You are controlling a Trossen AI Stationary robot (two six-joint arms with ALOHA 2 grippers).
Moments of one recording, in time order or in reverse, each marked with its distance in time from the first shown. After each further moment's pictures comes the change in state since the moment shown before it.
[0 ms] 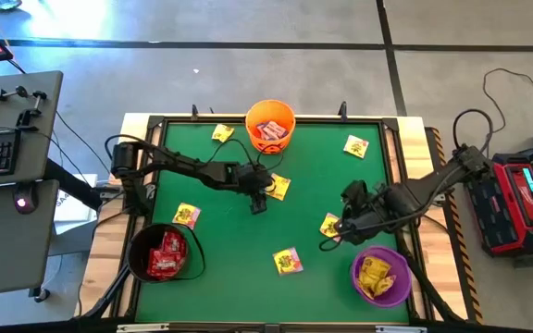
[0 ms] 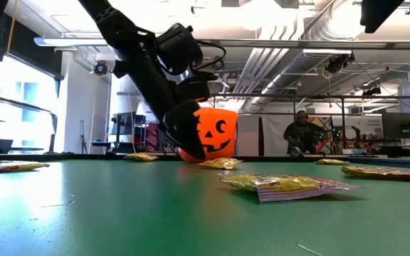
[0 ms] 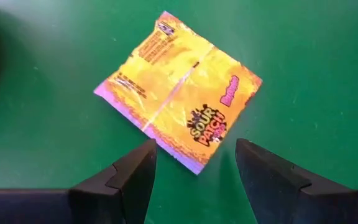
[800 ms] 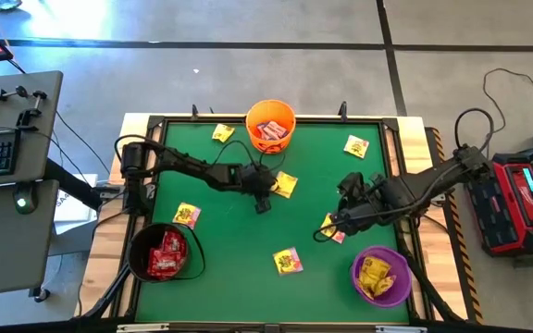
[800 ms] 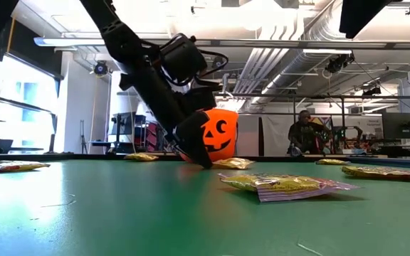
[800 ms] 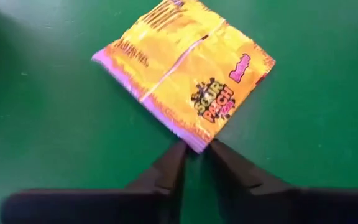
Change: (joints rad) left arm 0.016 0.079 0.001 0.118 -0.007 -0.017; right arm -0.077 0.001 0.000 0.009 0.082 -0.088
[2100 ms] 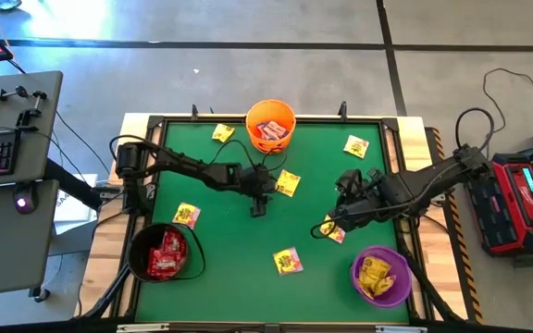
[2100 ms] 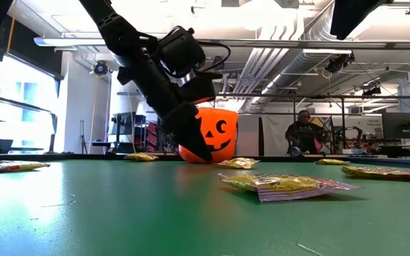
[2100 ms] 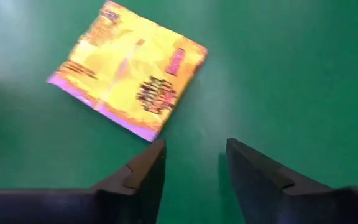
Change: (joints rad) left arm -0.016 -0.043 0.000 -0.025 0.100 0.192; right arm -0.027 0.000 0.000 0.007 0.053 -0.063
